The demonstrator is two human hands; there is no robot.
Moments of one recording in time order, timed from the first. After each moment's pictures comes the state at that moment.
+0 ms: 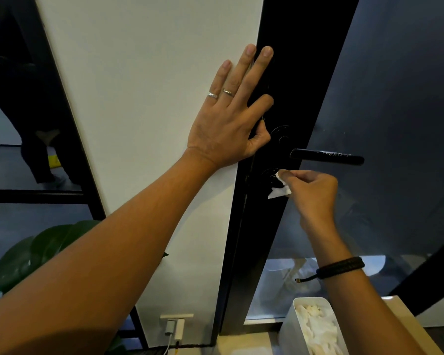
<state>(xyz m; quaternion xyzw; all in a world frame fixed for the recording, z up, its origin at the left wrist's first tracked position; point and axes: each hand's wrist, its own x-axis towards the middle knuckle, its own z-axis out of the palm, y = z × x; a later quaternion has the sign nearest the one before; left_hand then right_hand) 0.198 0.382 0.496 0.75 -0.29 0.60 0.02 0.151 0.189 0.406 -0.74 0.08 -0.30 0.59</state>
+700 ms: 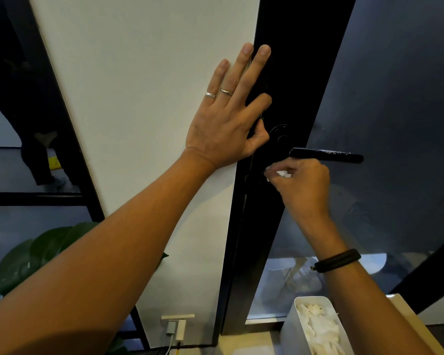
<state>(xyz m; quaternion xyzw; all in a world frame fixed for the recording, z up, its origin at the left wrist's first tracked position) 0.197 0.382 0.495 0.75 -0.29 0.59 0.02 0.151 0.196 0.417 -0.85 -0.03 -0.35 0.40</state>
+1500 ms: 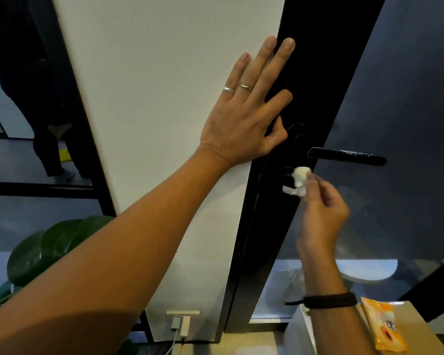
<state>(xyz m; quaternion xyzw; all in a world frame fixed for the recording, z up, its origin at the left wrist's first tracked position) 0.196 0.381 0.495 0.74 -0.29 0.60 0.02 0.132 0.218 0.376 -0.57 0.12 -0.36 0.73</state>
